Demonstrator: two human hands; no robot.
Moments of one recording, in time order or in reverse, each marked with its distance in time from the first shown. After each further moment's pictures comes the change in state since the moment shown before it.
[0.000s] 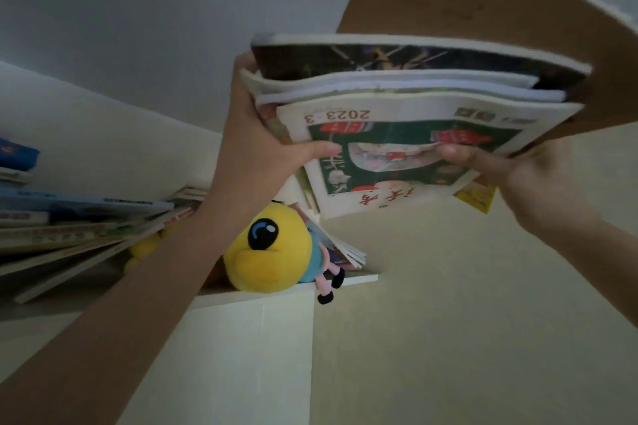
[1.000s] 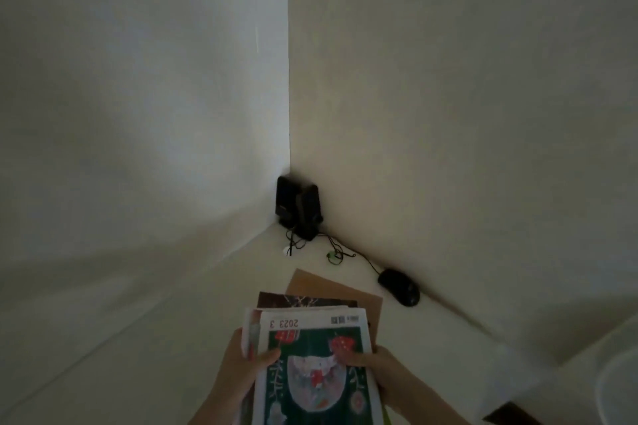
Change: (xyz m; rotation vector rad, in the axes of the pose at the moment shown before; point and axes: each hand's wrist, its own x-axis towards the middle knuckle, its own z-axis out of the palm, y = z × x) left_hand -0.621 -0.115 -0.010 -0.029 -0.391 -1.999; right_hand -0.607 0.192 0.125 0.465 -0.378 2.137
